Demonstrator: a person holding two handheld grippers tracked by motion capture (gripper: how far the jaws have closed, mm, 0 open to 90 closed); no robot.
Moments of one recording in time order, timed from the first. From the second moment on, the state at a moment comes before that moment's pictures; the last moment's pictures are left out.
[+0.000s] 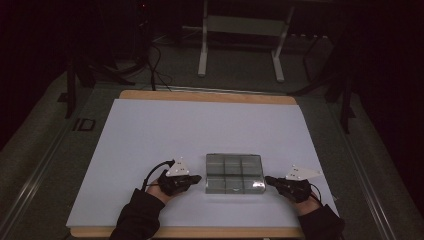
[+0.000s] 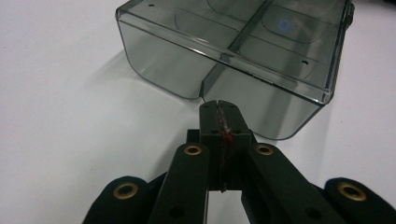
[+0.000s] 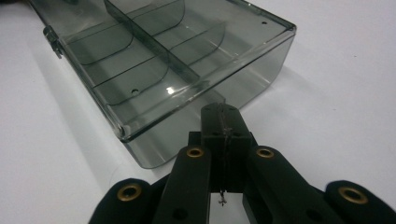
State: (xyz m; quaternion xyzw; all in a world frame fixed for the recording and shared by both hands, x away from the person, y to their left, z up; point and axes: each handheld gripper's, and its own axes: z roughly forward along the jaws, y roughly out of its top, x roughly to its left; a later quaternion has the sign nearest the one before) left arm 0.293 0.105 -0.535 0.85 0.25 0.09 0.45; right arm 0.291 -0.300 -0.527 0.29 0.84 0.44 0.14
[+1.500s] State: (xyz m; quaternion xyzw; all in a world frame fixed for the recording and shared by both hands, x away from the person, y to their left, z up) left arm 0.293 0.094 -0.521 0.84 0.23 0.10 0.47; right arm 0.293 -0.298 -0.515 0.28 0.84 0.45 0.14
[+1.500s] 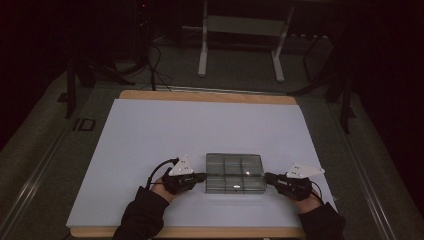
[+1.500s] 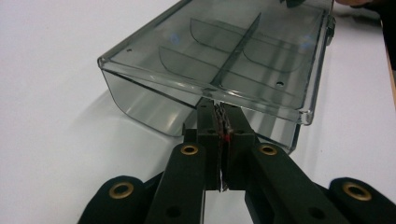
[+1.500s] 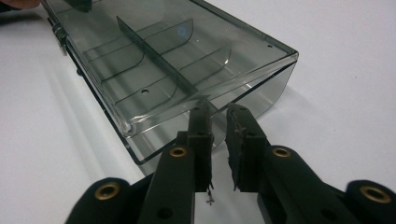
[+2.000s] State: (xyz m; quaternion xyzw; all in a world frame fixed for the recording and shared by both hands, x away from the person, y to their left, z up) left arm 0.299 0.094 -0.514 0.83 0.25 0.13 0.49; right arm 0.298 -0.294 -0.506 0.27 0.83 0.46 0.16
